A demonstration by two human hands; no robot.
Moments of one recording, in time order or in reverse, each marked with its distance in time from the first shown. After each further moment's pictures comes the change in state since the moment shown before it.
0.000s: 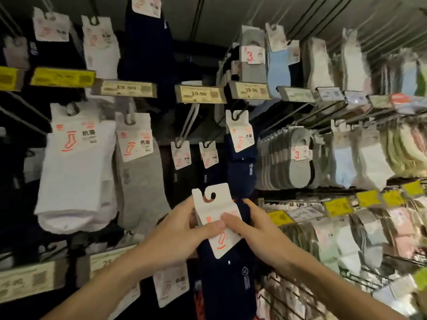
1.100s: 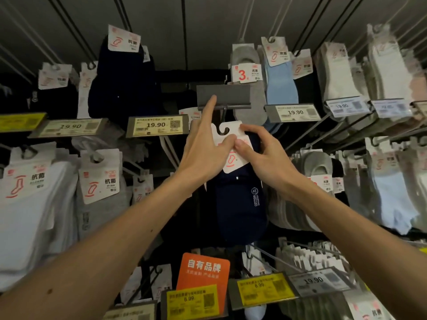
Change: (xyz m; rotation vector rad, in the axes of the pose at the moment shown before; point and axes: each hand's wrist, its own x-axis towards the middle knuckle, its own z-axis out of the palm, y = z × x) left_hand 0.211 0.101 0.024 0.450 0.594 0.327; right_hand 0.175 -0.066 -0.130 -0.159 0.134 -0.470
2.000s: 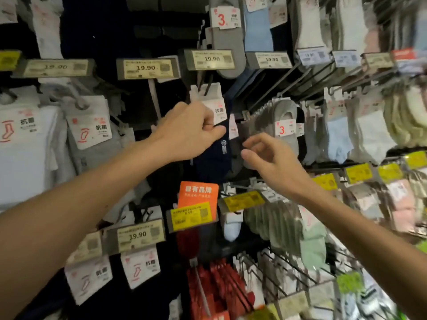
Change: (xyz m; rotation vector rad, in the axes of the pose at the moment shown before) left_hand -0.080 0.017 -0.048 0.385 -0.326 0.172; right_hand -0.143 -0.019 -0.008 -0.385 -0.002 0.127
